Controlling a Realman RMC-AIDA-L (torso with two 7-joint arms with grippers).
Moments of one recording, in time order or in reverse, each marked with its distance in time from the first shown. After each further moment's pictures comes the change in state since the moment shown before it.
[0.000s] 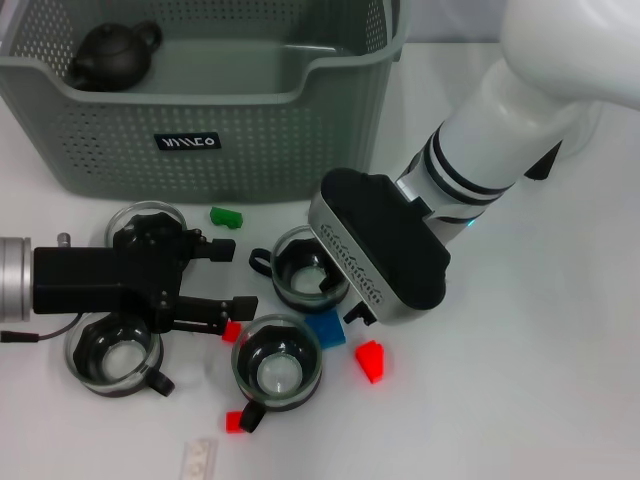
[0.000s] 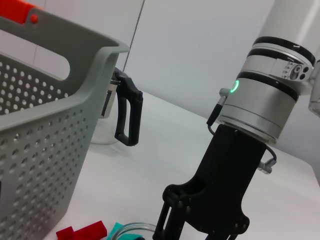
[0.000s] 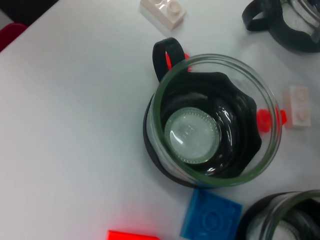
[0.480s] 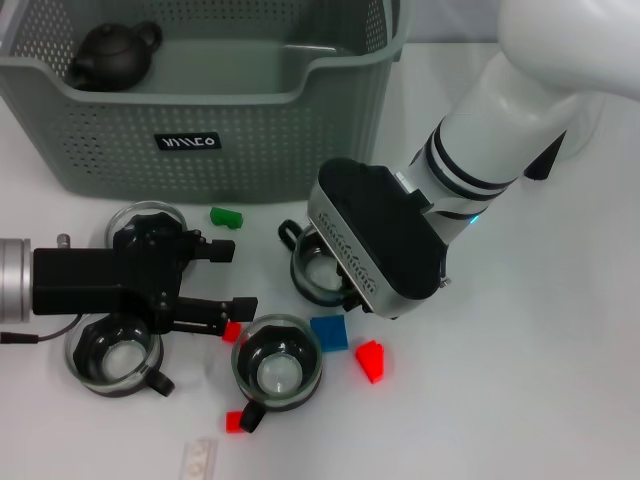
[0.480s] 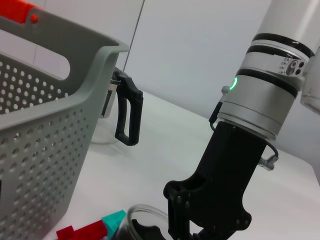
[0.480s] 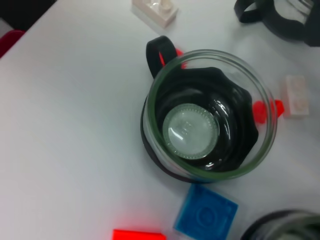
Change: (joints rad) left arm 0.002 0.000 0.000 -0.001 0.000 -0.001 0.001; right arm 0.021 -0.004 0.003 0.017 -0.002 -0.023 0.066
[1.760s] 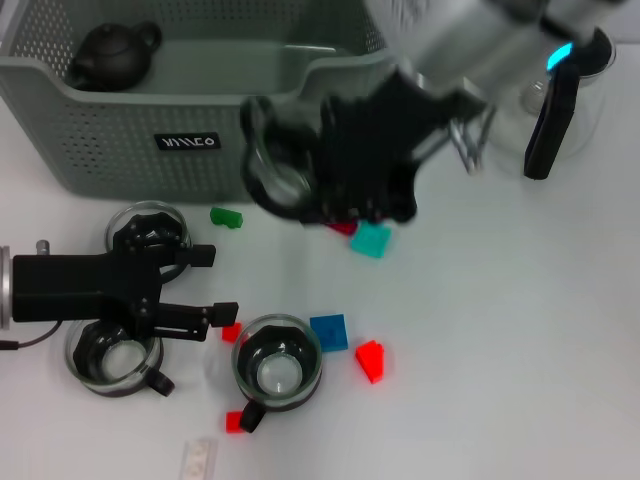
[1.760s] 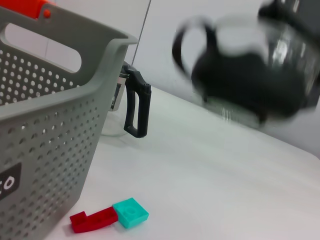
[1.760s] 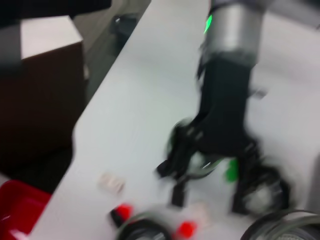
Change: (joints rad) left arm 0.026 0.015 -0.001 0.012 0.000 0.004 0.013; right arm 0.005 -0.014 0.523 -0.538 -0.020 -0.596 0.337
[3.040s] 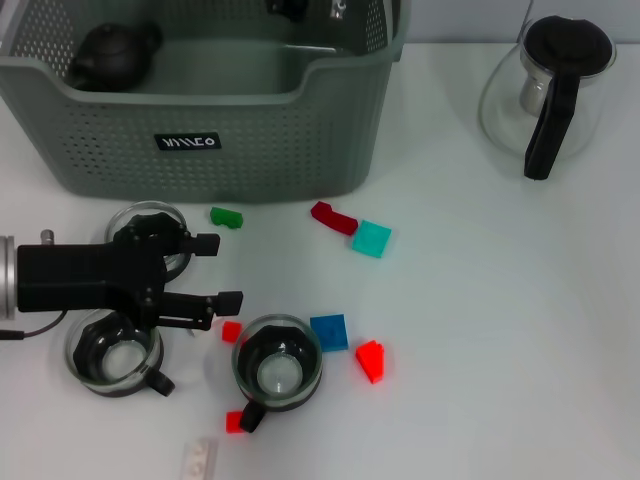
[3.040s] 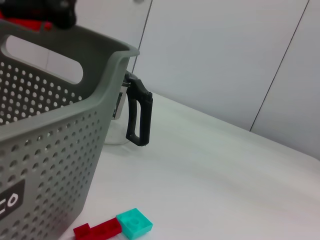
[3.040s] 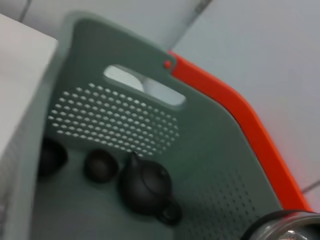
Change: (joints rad) left arm -0.013 0.000 -0.003 -0.004 -0.012 -0.007 0.005; right arm 0.212 0.010 0.103 0.858 0.265 1.146 -0.573
